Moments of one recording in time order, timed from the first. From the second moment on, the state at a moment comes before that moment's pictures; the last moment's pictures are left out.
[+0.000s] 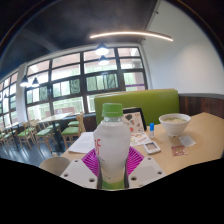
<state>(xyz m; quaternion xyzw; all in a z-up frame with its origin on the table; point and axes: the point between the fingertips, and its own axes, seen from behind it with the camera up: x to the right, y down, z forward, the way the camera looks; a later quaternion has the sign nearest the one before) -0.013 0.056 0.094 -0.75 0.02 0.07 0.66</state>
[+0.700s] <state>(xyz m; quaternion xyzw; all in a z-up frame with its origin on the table) 0.007 0.020 0.086 -0.76 -0.04 0.03 0.65</state>
